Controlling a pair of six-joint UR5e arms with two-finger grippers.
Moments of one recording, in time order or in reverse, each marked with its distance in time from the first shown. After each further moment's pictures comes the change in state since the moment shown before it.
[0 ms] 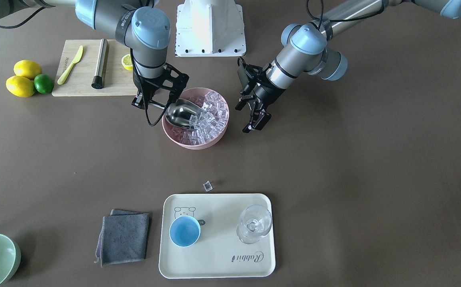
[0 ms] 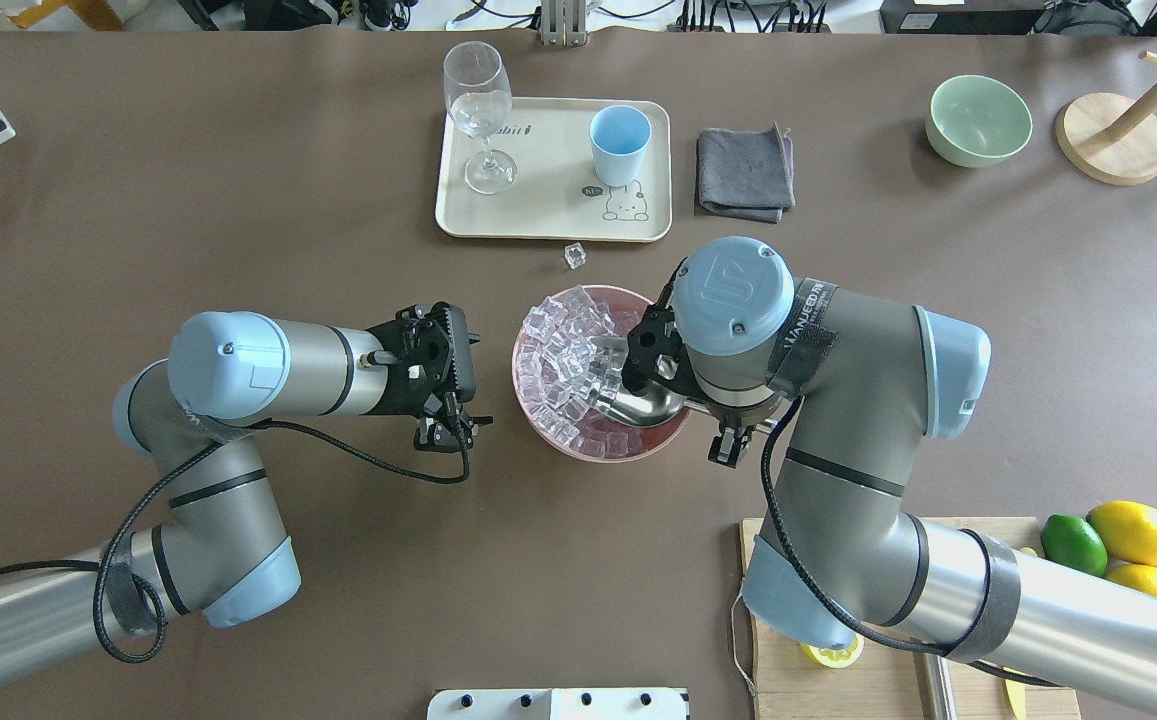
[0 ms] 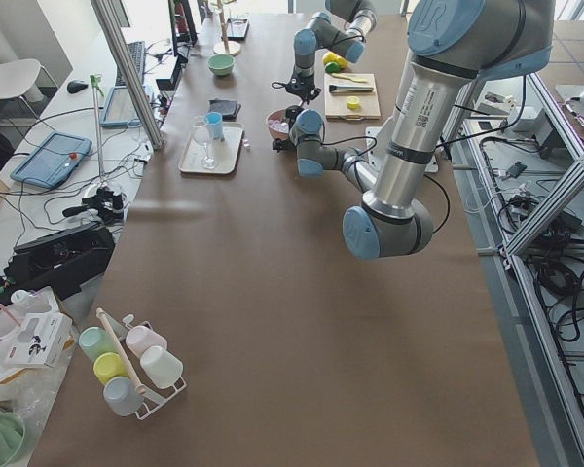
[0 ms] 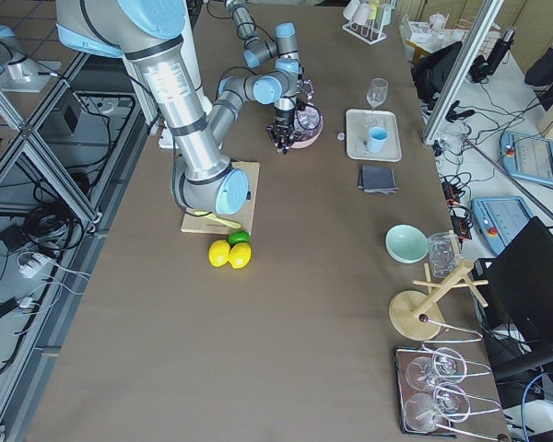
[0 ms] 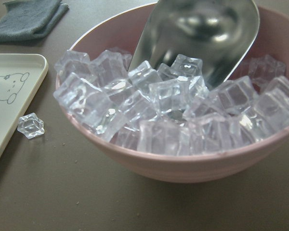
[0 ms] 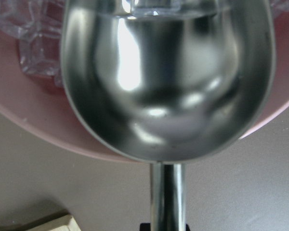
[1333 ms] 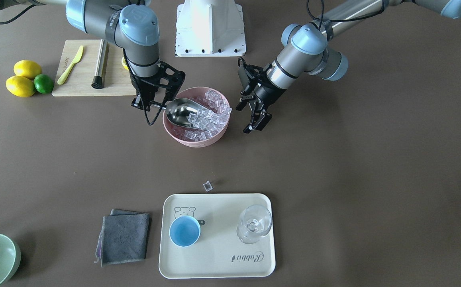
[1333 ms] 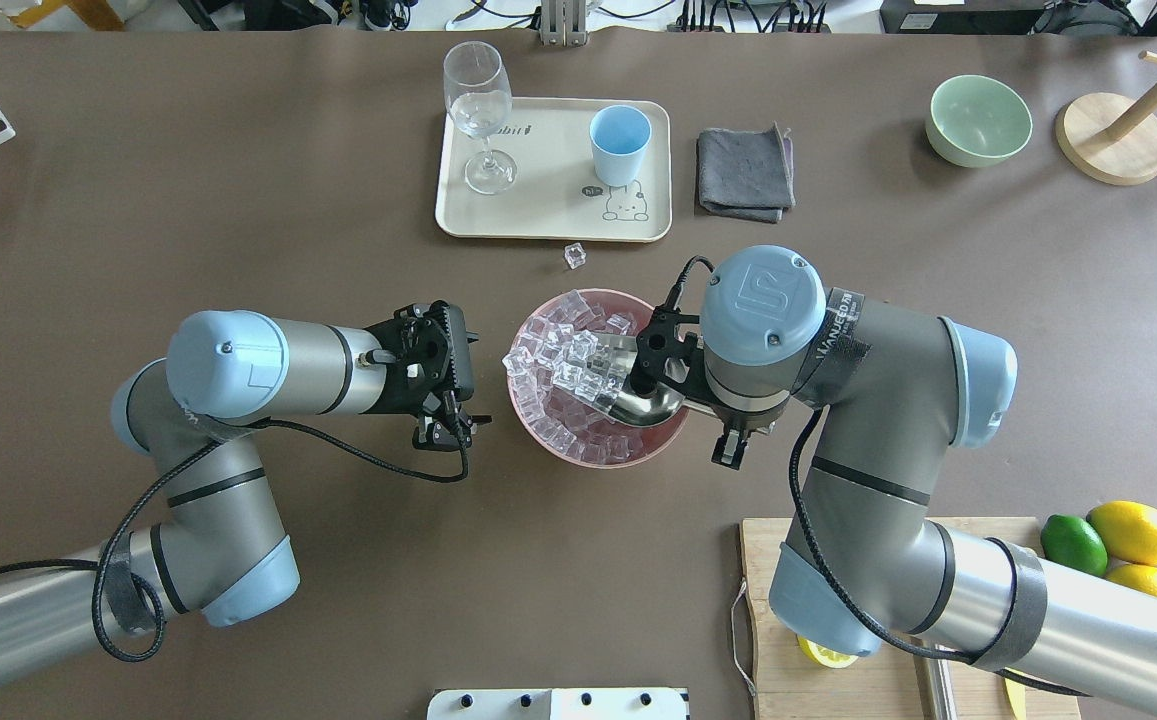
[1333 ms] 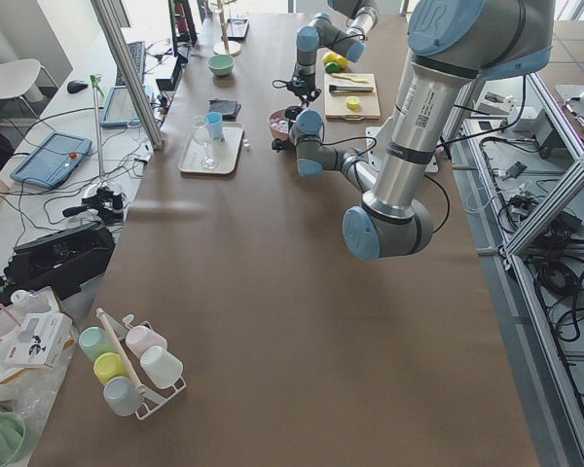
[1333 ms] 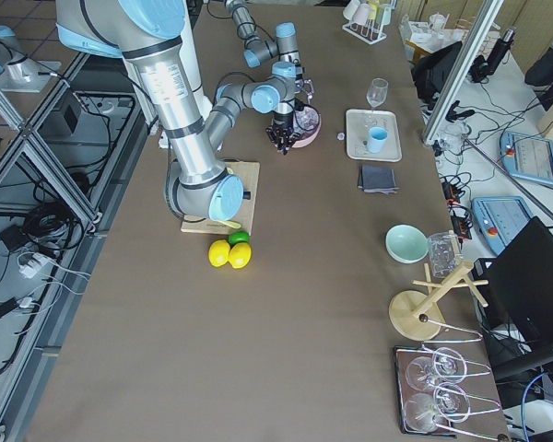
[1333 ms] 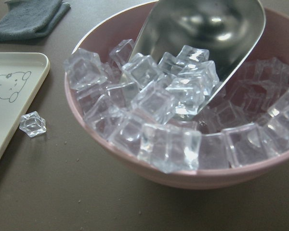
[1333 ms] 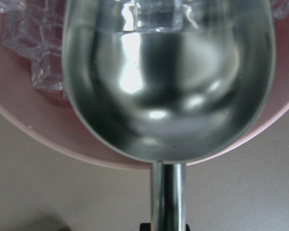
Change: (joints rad) left arm -0.002 0.002 0.000 0.000 0.000 -0.002; right arm 0.000 -0.063 0.023 0.148 0.014 0.022
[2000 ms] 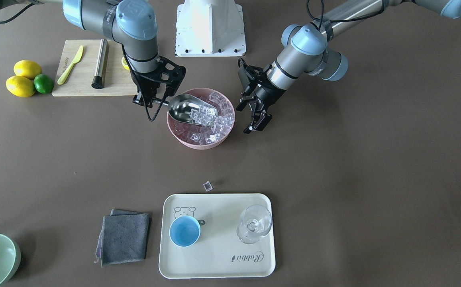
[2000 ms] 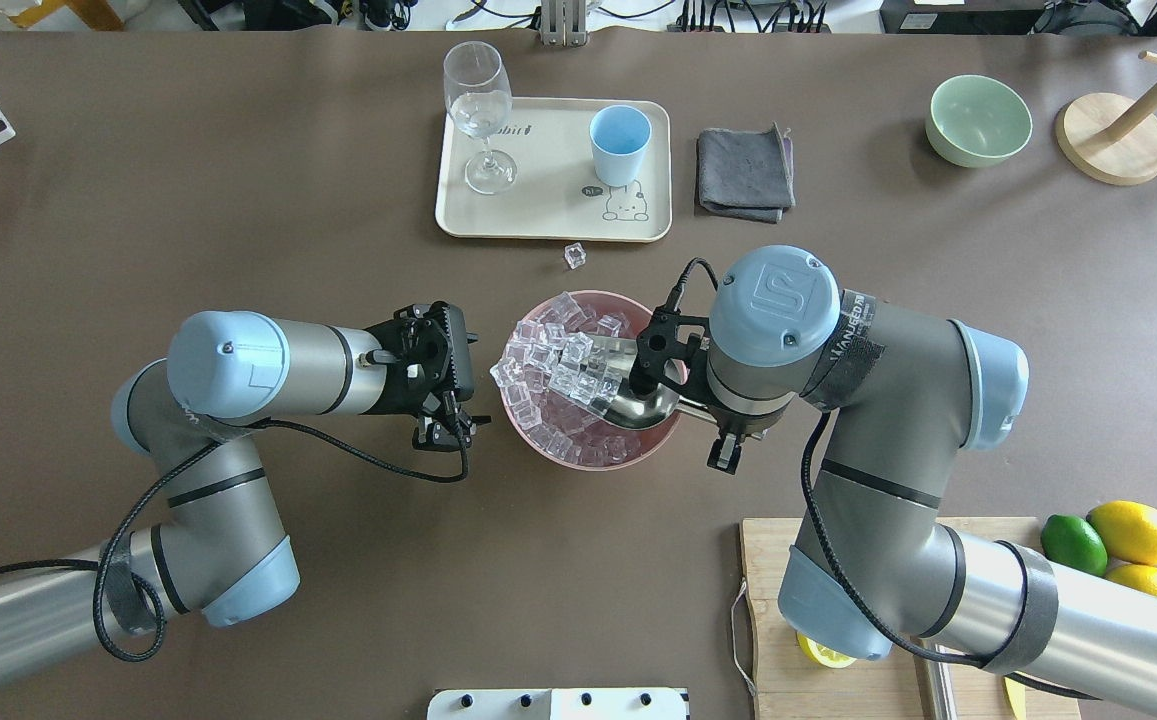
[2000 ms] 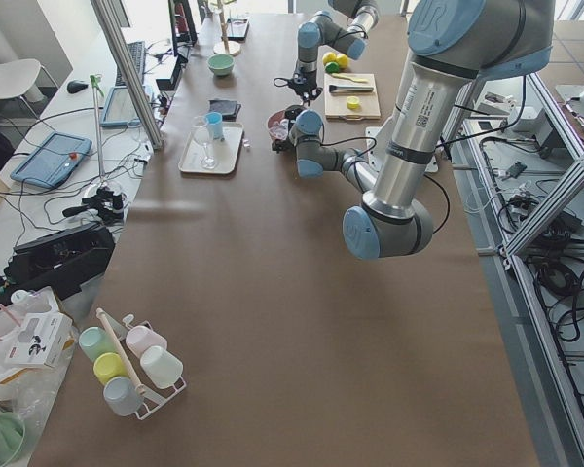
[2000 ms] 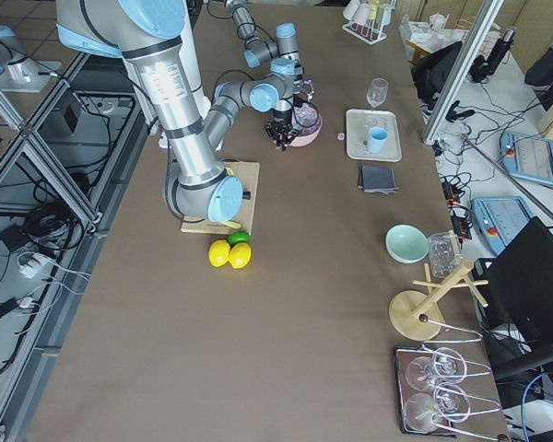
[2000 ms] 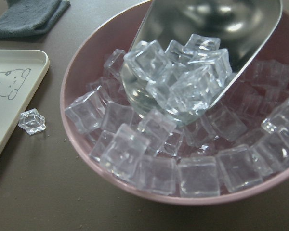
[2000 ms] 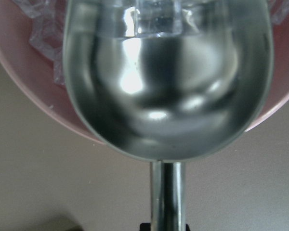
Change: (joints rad) left arm 0.000 0.000 0.004 0.001 0.000 -0.001; right arm 0.001 -0.007 0.028 0.012 0.019 0.002
